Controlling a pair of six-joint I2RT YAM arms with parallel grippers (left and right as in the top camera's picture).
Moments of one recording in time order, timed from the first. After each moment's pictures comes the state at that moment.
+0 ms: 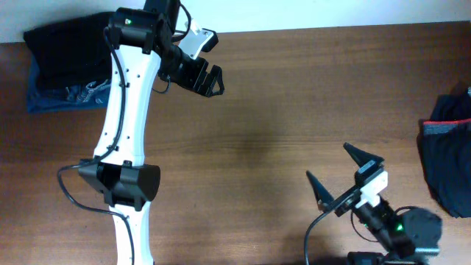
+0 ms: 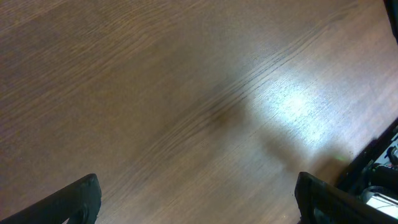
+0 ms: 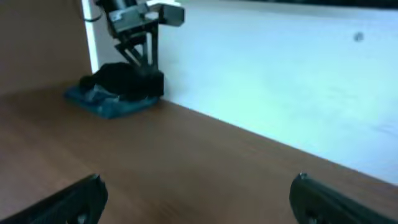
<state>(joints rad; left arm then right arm) -0.24 2.26 2.63 -1.69 0.42 0.27 -0.07 0.22 0.37 -0.16 -0.64 -0.12</state>
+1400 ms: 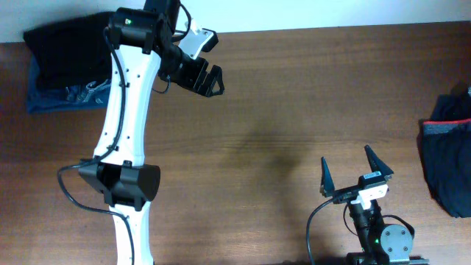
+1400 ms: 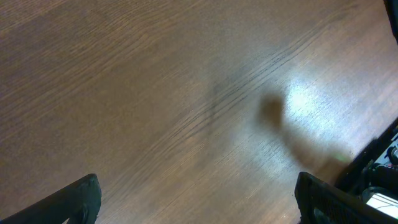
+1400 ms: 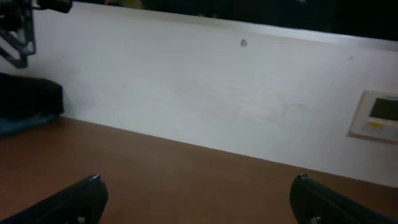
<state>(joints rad) -0.24 2.26 2.63 -1.69 0.42 0.27 -0.03 0.02 0.01 0.16 -0.21 -0.12</state>
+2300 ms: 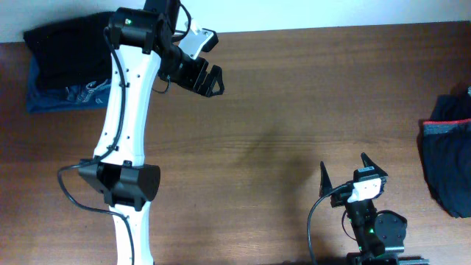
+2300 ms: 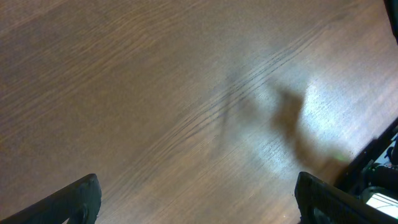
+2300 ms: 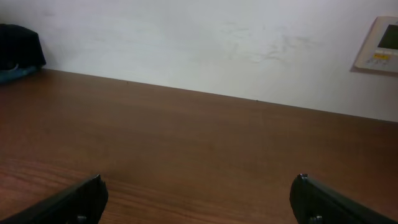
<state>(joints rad) -0.24 2.26 2.63 -1.69 0.42 0.27 -0.03 0.01 0.01 -0.06 -0.16 -0.12</state>
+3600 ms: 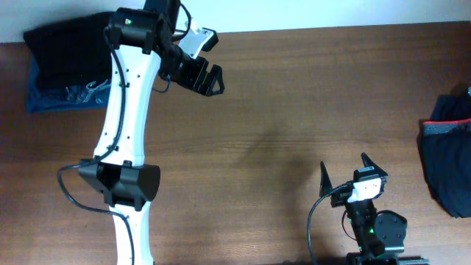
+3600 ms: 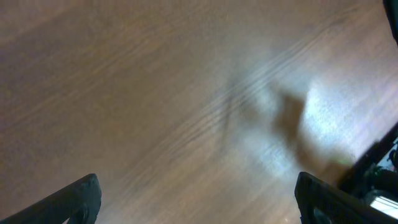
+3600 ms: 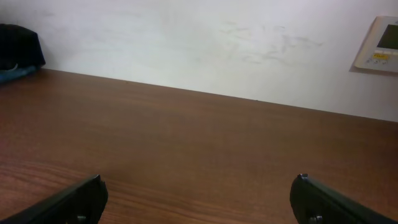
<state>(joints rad) -0.24 2.26 2.63 -1.67 0.42 0.27 -0.03 0.01 0.01 -0.06 -0.15 -0.12</state>
